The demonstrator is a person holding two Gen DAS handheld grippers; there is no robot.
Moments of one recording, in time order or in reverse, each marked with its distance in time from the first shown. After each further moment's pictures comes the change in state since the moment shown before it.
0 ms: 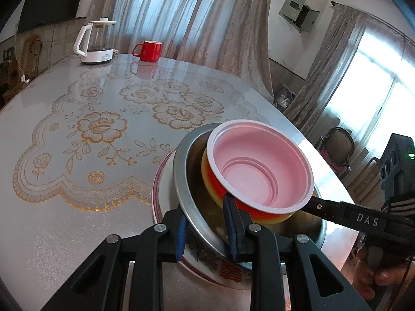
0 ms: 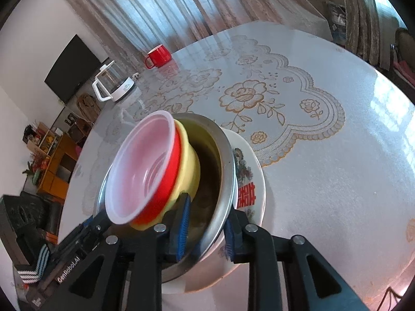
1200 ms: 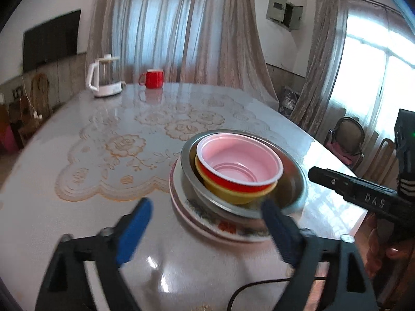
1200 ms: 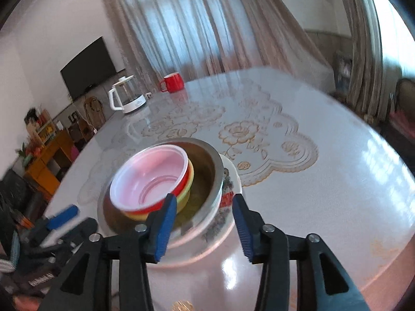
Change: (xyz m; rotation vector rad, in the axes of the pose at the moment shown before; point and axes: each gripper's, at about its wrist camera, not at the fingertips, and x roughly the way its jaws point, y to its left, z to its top) left arm -0.072 -0.030 -0.039 0.159 -0.119 0.129; right arm -0.063 0.010 -0.036 -0.210 -0.219 -0.072
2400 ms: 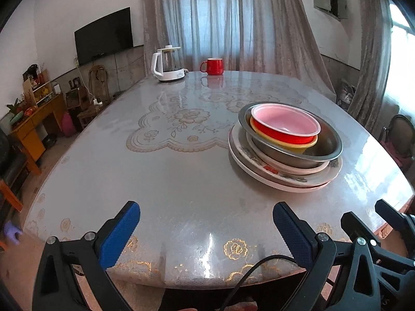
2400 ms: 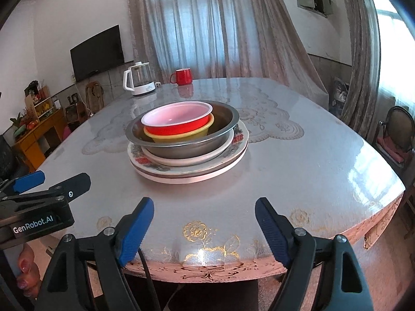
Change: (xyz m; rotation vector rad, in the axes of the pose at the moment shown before) left arm -0.046 -0.011 -0.055 -0.068 0.065 0.363; right arm -0.048 0.041 -0.090 -0.121 -0.046 -0.074
